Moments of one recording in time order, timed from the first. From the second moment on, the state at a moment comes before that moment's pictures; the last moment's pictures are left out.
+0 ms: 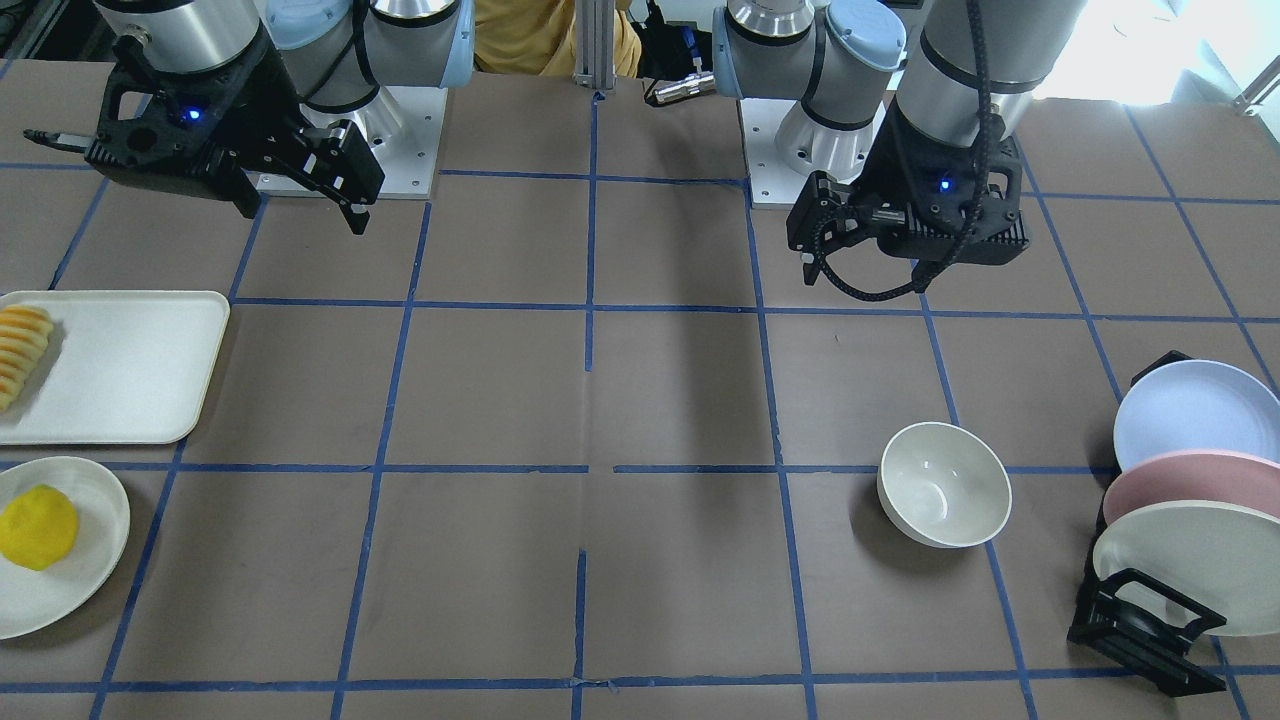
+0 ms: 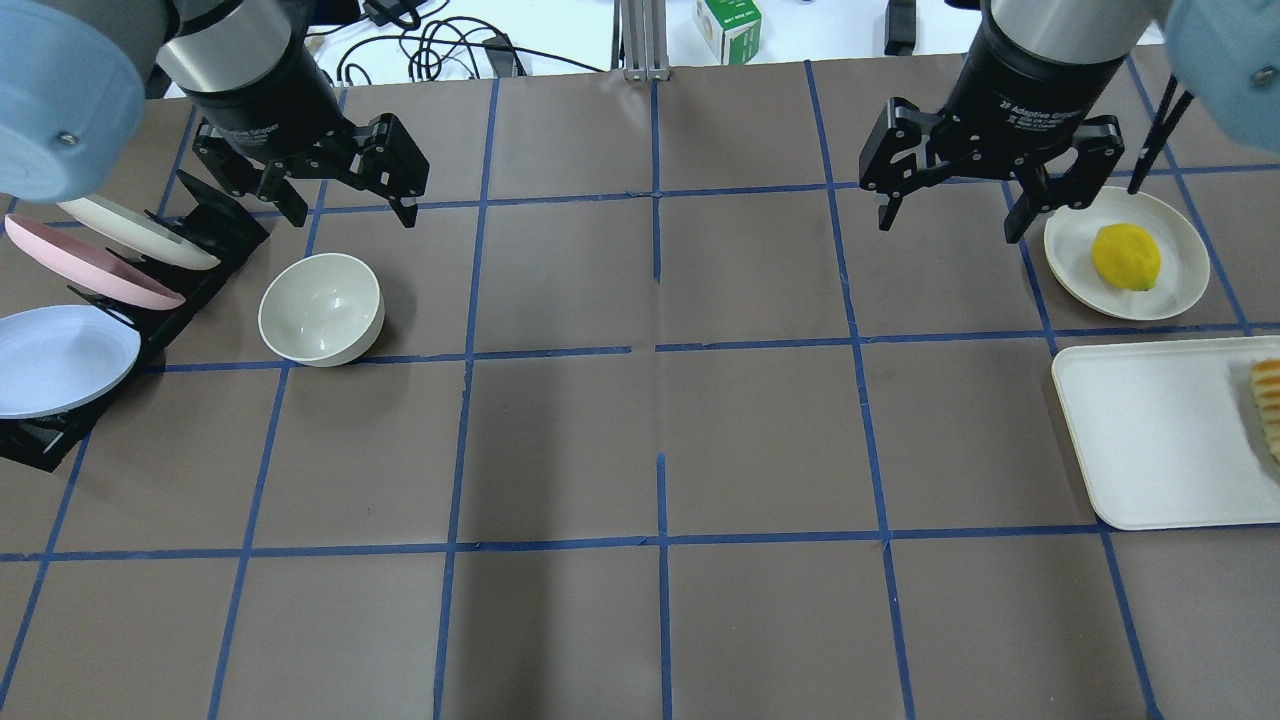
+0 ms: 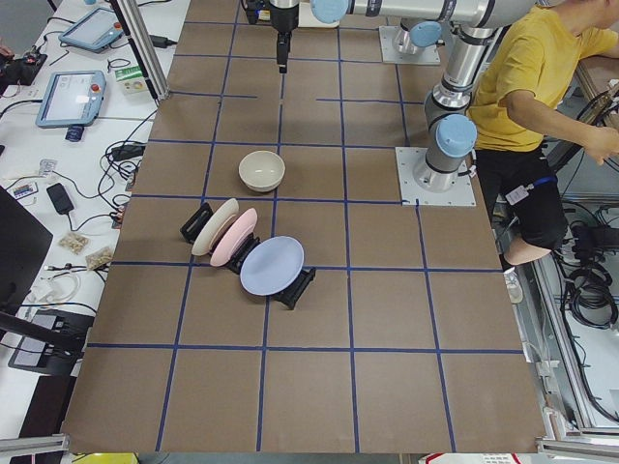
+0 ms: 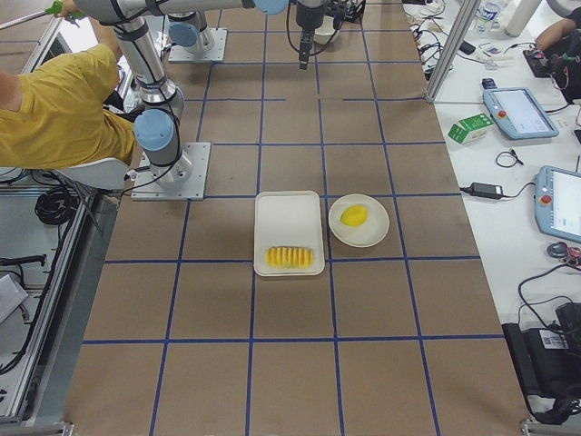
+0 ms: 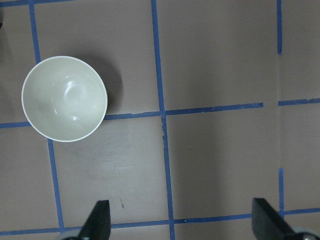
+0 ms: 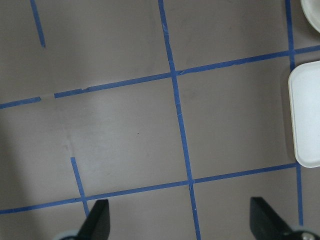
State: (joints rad) left arm -1.59 -1.62 -1.50 -1.56 1.57 0.05; right arm 1.59 -1.58 1.50 -1.45 -1.54 0.18
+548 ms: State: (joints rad) left arm -1.57 -1.63 -1.52 -1.56 1.57 0.05; right arm 1.59 -1.58 1.51 -1.45 -1.55 0.19
